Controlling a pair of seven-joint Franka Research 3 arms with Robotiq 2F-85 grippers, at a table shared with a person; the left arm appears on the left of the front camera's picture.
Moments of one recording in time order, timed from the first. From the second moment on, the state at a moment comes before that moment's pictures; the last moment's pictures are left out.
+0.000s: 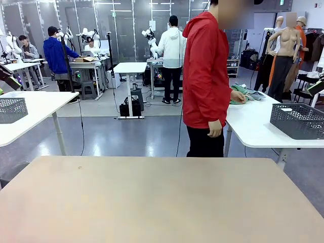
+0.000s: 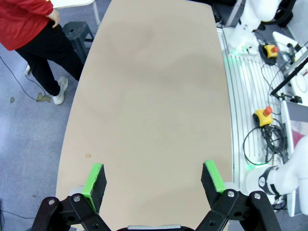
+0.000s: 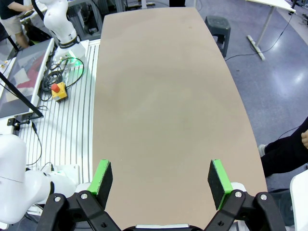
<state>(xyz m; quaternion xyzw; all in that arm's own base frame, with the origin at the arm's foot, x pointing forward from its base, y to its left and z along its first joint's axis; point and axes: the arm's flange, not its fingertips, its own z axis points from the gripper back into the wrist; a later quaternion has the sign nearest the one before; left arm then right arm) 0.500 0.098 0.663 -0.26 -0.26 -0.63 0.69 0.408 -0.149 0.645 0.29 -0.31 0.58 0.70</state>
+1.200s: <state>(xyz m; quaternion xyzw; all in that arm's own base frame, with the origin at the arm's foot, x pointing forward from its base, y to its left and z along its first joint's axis) 0.500 0.098 0.663 -0.26 -0.26 -0.63 0.69 0.408 -0.149 0.645 0.29 -0.31 0.58 0.70</state>
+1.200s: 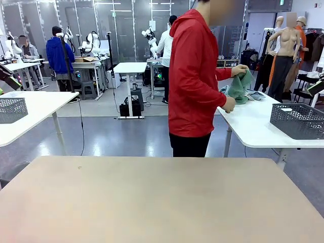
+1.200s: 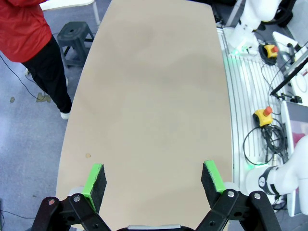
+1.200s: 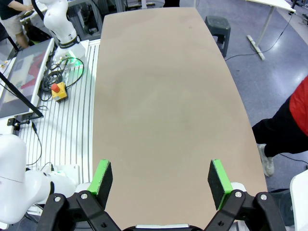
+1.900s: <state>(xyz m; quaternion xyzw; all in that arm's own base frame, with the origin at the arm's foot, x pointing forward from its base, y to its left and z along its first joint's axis) 0.500 0.098 0.663 -0.26 -0.26 -0.63 0.69 0.408 -0.149 0.645 0.29 -0.31 0.58 0.70</state>
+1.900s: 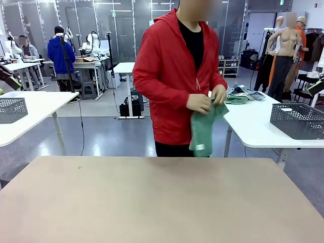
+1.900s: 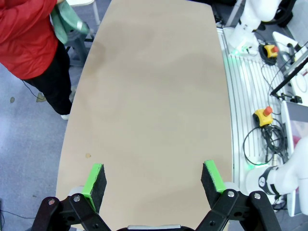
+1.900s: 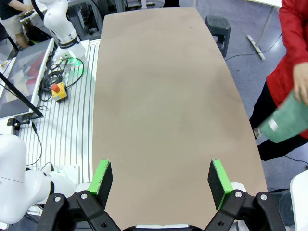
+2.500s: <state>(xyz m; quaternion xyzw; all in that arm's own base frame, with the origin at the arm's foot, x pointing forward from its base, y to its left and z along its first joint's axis) 0.500 0.098 0.663 -0.26 -0.26 -0.63 0.69 0.408 -0.149 0.645 0.29 -0.31 0.58 0.70</state>
